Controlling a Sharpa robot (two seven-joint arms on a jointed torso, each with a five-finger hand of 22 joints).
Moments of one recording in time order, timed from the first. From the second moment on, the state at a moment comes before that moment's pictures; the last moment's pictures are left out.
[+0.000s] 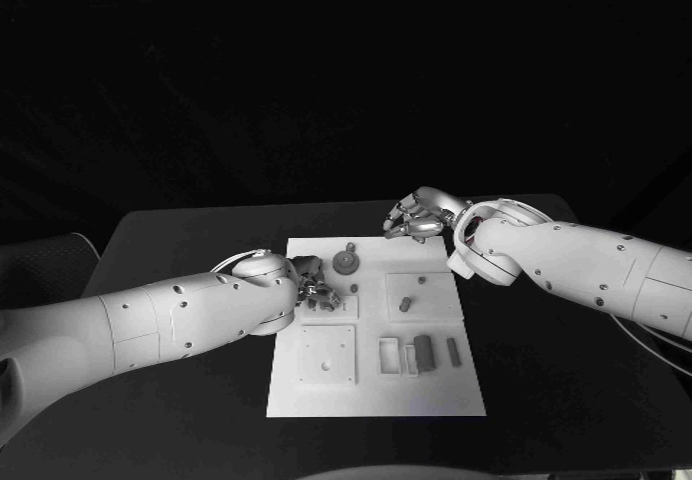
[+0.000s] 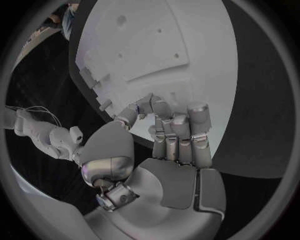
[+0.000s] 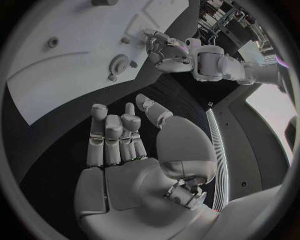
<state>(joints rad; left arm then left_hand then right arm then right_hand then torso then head) 1.23 -0.49 -0.24 1.26 -1.20 -0.12 -0.50 0.81 -0.07 0.47 -0.24 0.50 1.13 0.00 0.60 0.62 1.25 -0.10 0.88 0.72 1.11 -0.20 1.42 0.74 0.03 1.27 -0.27 0.84 1.31 1.26 -0.67 -0.09 1.25 -1.01 -0.26 -0.01 1.04 -0.07 0.55 -0.29 0.19 0.93 0.11 0.35 0.49 1.15 0.01 1.26 0.84 1.12 -0.09 1.37 0.98 0.25 1.03 0.02 0.92 1.31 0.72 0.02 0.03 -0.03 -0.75</state>
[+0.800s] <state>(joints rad) 1.23 -0.49 -0.24 1.26 -1.20 -0.12 -0.50 0.81 -0.07 0.47 -0.22 0.48 1.14 0.00 0.60 0.62 1.25 -0.10 0.88 0.72 1.11 -0.20 1.42 0.74 0.03 1.27 -0.27 0.84 1.31 1.26 -0.67 -0.09 1.25 -1.01 -0.26 -0.01 1.04 -0.07 0.55 -0.29 0.19 0.93 0.11 0.35 0.49 1.15 0.01 1.26 0.84 1.12 -0.08 1.37 0.98 0.25 1.03 0.02 0.92 1.31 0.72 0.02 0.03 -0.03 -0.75</state>
